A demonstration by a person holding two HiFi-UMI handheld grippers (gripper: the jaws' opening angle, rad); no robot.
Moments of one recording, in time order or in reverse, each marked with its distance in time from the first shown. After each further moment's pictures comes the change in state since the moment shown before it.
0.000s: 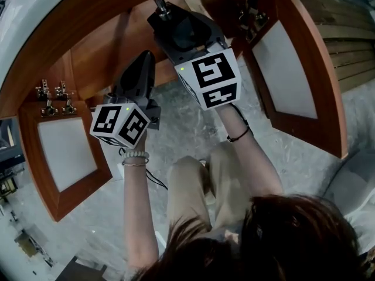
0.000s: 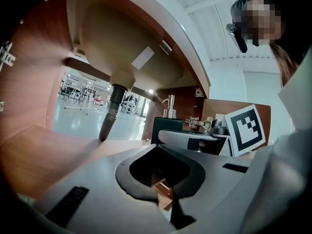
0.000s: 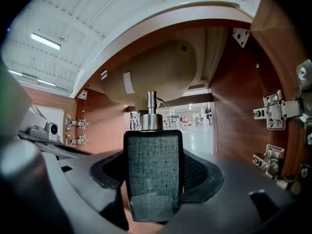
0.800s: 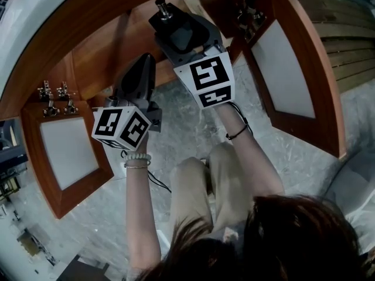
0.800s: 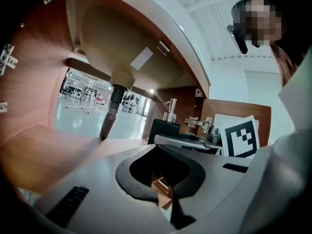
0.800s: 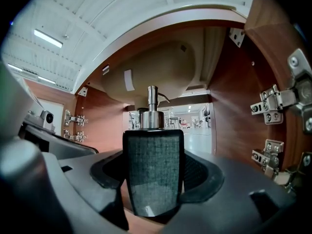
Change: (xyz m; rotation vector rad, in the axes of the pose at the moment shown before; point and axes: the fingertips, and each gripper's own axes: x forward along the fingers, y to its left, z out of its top) left arm -0.004 -0.005 0.000 -0.011 0.010 0.013; right arm 0.002 -0.002 -0.009 -0.019 -0.024 -0.021
